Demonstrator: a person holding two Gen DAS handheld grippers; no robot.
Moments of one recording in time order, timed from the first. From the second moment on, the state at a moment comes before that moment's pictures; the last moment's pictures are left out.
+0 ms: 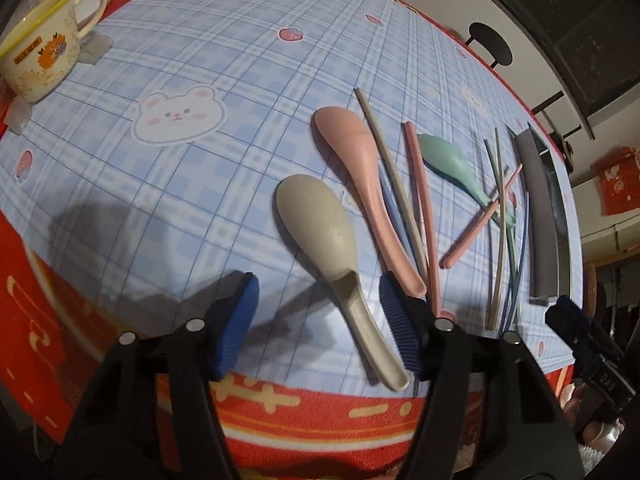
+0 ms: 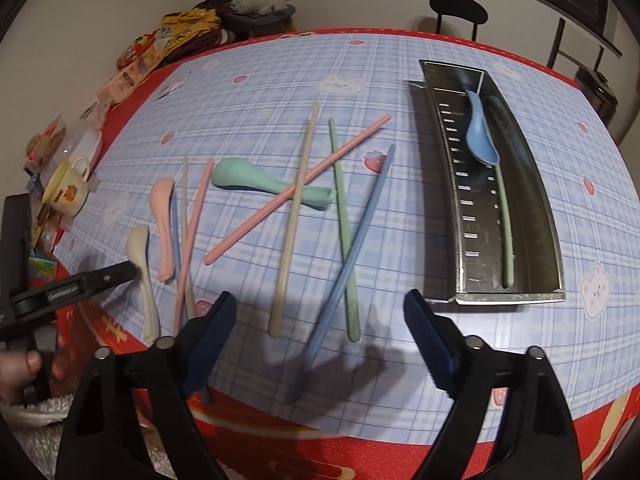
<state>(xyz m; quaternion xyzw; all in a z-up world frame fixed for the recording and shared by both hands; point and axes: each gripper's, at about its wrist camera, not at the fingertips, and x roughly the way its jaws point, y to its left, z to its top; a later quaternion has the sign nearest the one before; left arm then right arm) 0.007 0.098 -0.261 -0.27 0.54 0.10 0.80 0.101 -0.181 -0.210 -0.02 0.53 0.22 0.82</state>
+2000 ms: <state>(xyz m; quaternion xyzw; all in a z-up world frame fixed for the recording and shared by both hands) 0.025 0.060 -0.270 -0.23 0.54 0.02 0.81 0.151 -0.137 -0.255 -0.01 0.56 0.24 0.79</state>
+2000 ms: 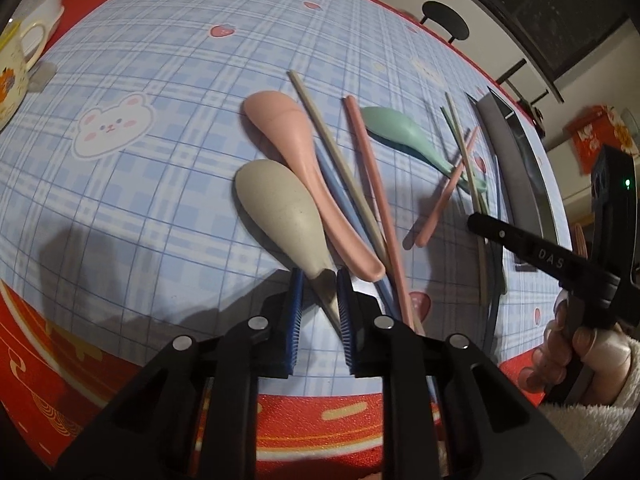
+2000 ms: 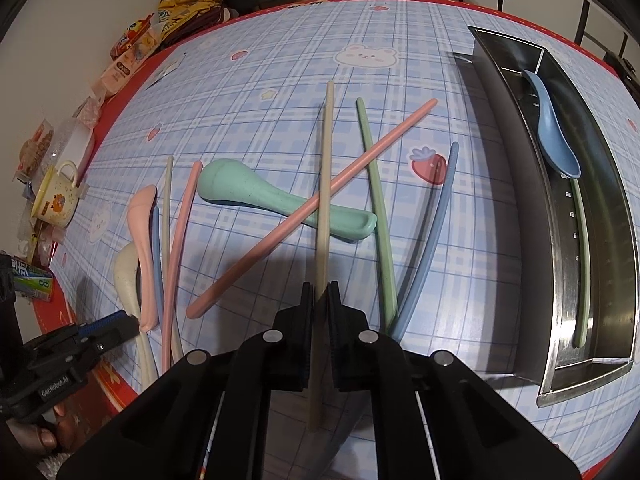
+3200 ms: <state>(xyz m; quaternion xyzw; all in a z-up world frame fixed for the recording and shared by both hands) 0.058 0.056 -0.267 -0.17 0.53 0.02 0.83 0.150 -0.139 -0.254 -0.02 0.57 0.25 0.79</state>
